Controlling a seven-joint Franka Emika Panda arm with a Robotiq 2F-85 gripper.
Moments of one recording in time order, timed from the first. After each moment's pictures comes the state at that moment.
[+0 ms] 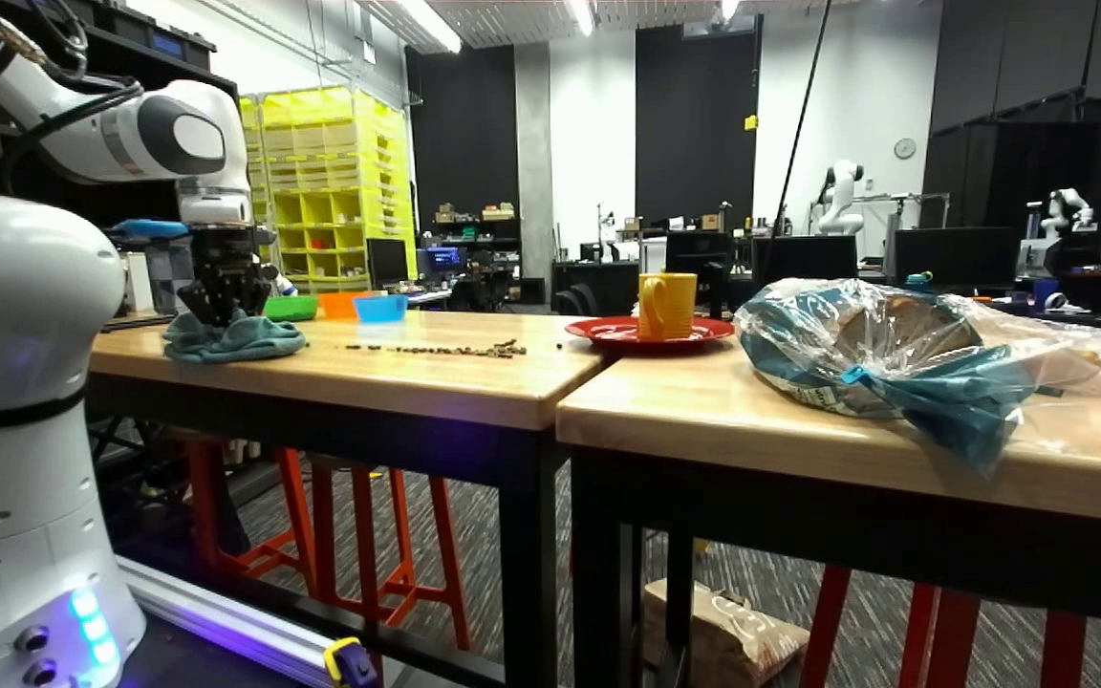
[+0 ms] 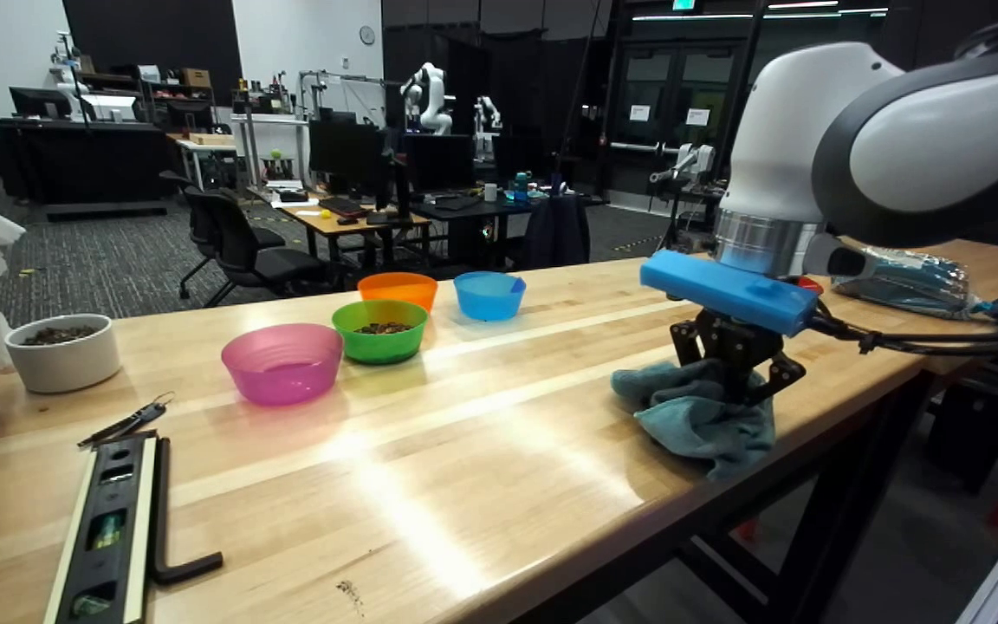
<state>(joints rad) 0.12 -0.59 0.33 -2.75 0.22 2.18 1.76</state>
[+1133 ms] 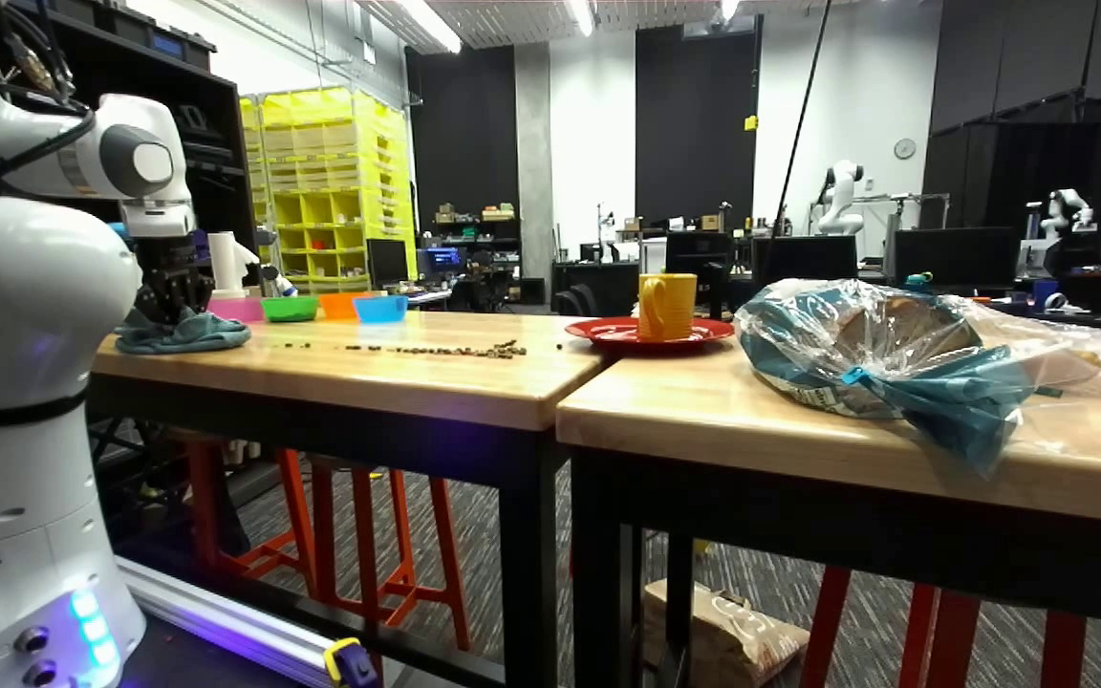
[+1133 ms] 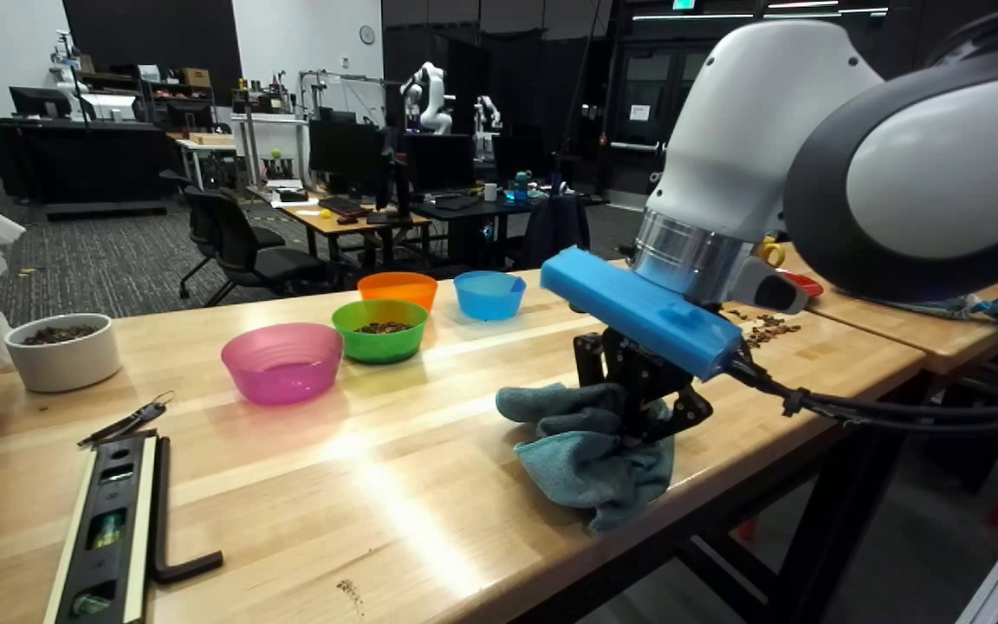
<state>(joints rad) 0.26 -0.40 0.46 -2.63 0.30 2.44 1.88</state>
